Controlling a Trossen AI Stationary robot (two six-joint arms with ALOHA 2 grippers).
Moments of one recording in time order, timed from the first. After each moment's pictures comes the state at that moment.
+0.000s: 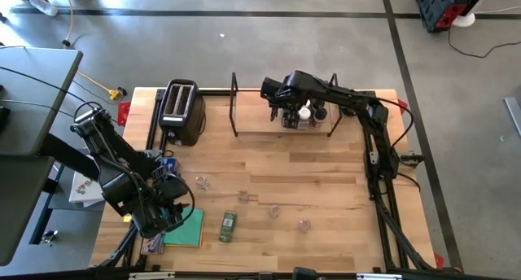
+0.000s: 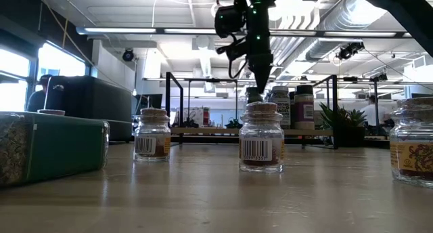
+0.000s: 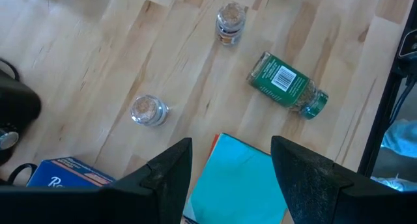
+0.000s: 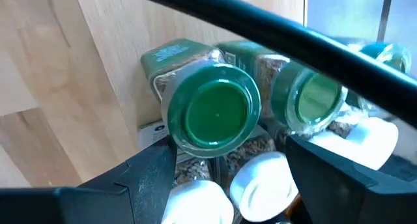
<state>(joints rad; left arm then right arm) -0.90 1.34 1.35 -1.39 -0.47 -1.27 -0.38 2.09 2.01 -1.42 0.37 -0.23</state>
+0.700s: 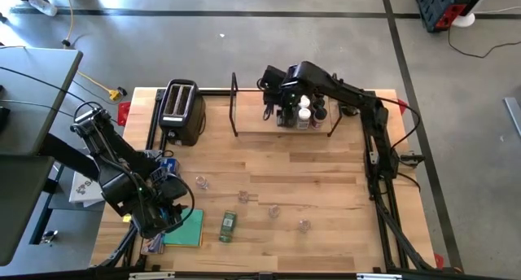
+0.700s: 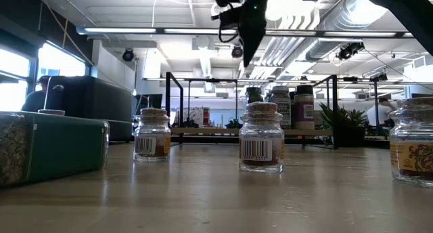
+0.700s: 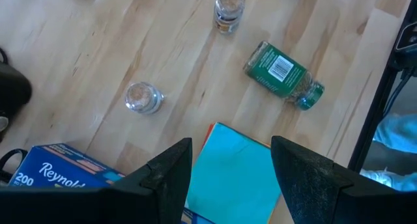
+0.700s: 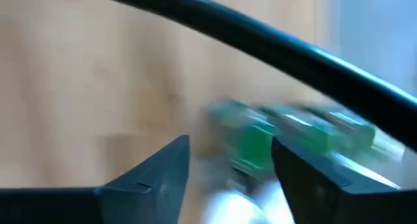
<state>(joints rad) -0.90 1.34 1.35 -1.39 -0.43 -1.31 -0.35 2.09 2.25 -1.48 0.12 -0.32</state>
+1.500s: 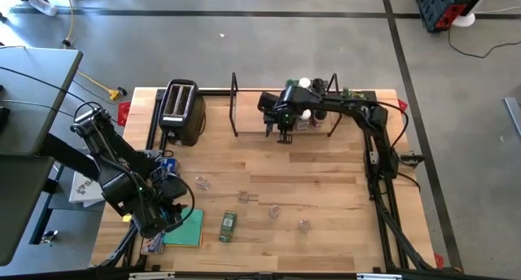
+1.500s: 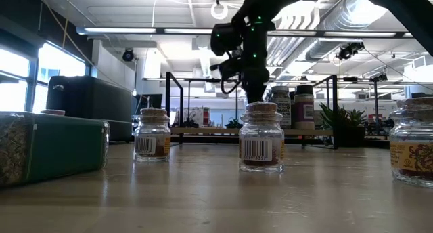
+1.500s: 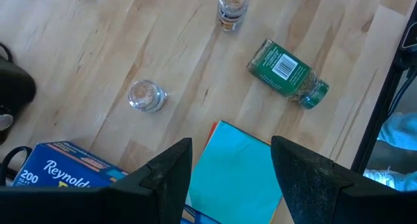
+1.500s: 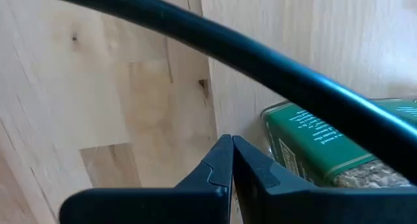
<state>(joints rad) -0.90 1.34 1.35 -1.40 -0.43 -1.31 -0.35 2.09 1.78 -1.16 0.10 -0.26</state>
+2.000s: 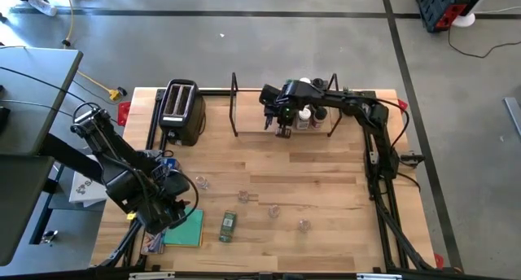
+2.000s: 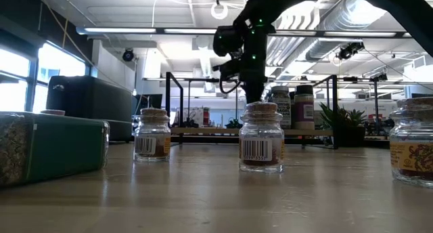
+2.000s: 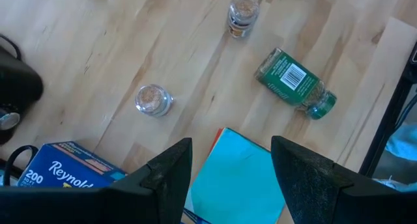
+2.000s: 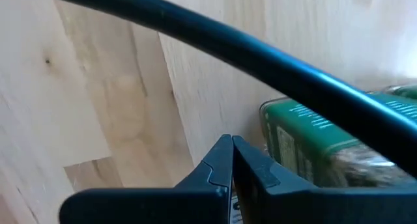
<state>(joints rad) -0.86 1.34 1.35 -1.40 -0.42 -1.31 -0.39 2.09 1.79 -1.14 0.09 -0.22</state>
